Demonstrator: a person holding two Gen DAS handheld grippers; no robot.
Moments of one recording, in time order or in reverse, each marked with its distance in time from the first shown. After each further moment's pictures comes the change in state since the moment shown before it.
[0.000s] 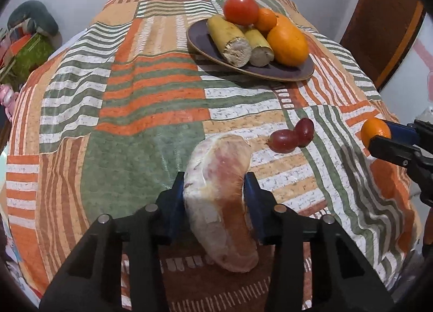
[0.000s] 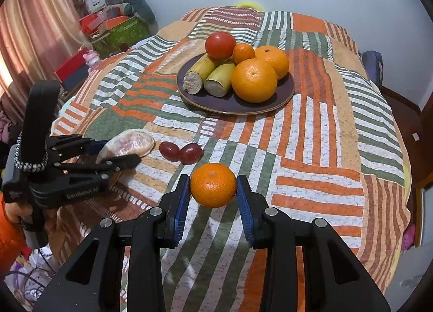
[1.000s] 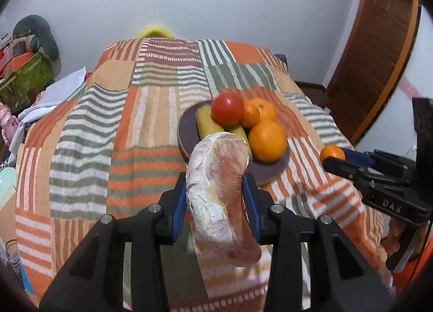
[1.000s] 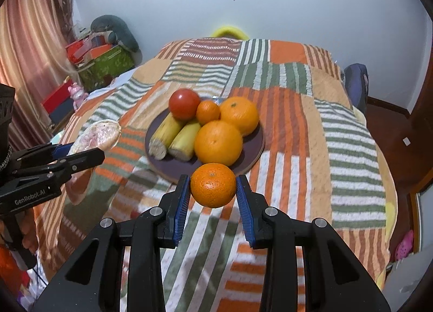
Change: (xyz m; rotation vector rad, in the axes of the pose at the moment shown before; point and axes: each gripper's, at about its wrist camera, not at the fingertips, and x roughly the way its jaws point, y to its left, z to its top) left arm -0.049 -0.001 0.080 -0.047 -0.245 -0.068; right arm -0.004 -0.039 0.063 0.051 -0.130 -0.053
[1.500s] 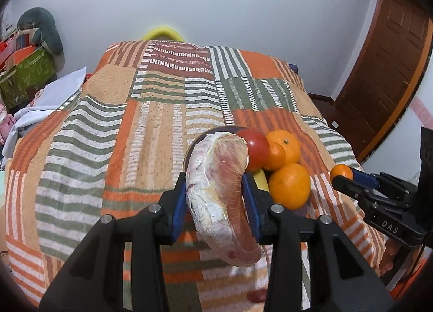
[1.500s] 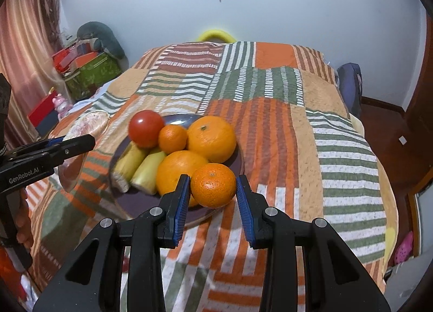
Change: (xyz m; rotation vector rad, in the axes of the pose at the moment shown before) left arm 0.057 0.019 0.050 -0.061 -0.011 0.014; right arm 0.037 -0.030 0.027 0.033 -0.014 -0.036
